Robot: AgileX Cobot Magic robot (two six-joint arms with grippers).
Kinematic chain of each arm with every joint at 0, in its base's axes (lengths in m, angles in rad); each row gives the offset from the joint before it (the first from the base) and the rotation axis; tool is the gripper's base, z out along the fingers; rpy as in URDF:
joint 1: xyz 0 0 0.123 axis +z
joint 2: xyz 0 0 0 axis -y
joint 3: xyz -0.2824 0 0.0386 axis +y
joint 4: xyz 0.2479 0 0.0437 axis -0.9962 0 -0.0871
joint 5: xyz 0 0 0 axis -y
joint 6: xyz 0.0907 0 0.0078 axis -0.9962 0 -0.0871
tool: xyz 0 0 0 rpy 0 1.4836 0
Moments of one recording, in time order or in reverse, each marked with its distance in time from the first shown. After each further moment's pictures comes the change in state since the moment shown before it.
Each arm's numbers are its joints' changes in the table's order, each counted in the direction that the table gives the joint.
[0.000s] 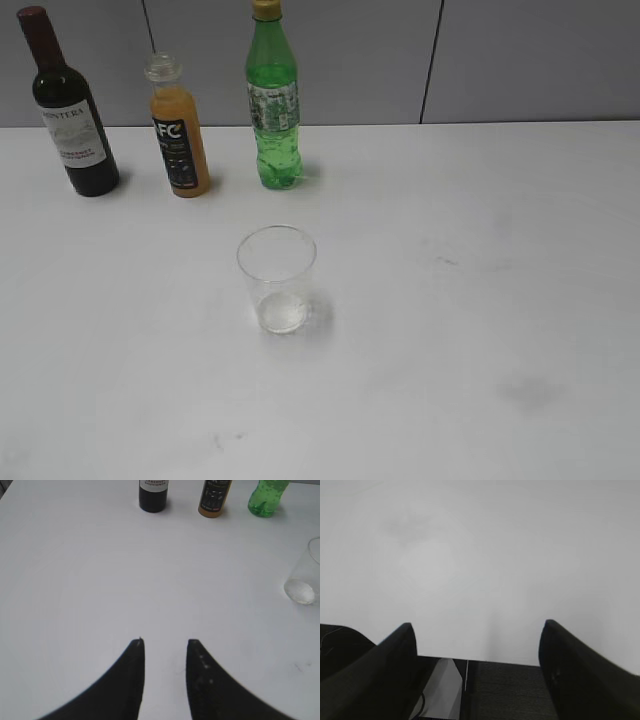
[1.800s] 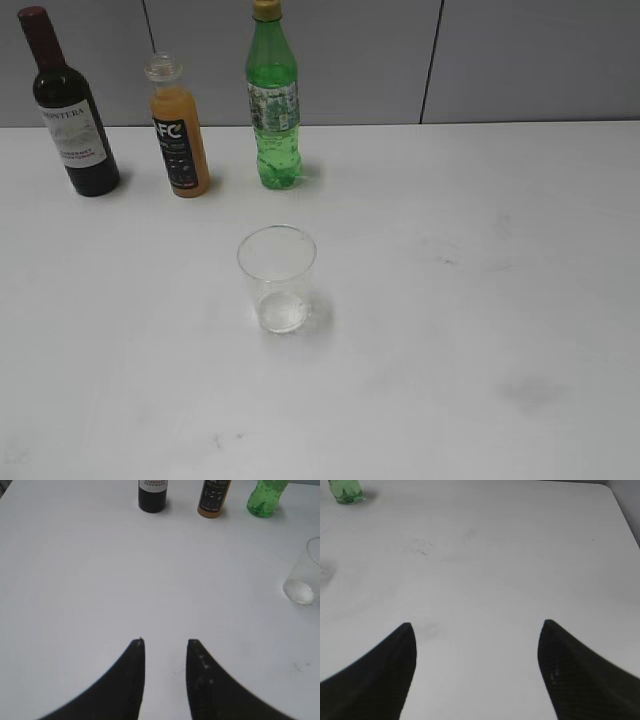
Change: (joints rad) left arm 0.000 0.000 0.000 0.002 0.000 0.000; right arm 0.000 0.723 0.056 -0.009 -0.003 0.001
